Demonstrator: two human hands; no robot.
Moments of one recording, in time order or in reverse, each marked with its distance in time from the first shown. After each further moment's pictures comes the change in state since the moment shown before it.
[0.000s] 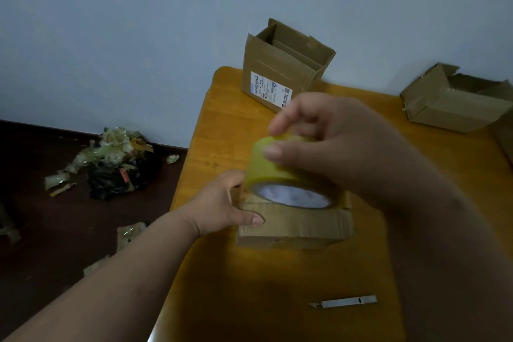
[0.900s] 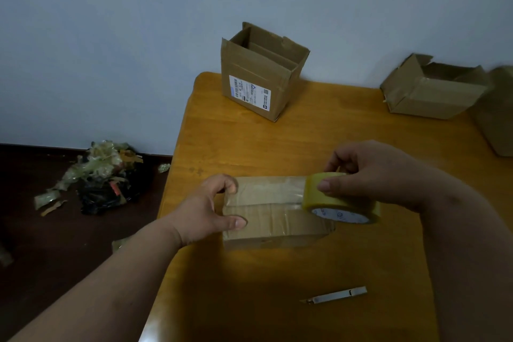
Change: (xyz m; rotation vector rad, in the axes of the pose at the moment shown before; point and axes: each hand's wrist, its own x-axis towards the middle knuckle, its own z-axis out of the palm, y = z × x) left_hand 0.000 -0.005 0.004 -0.036 -0.034 0.035; right_hand -0.034 0.088 -0.041 -0.175 -0.120 0.399
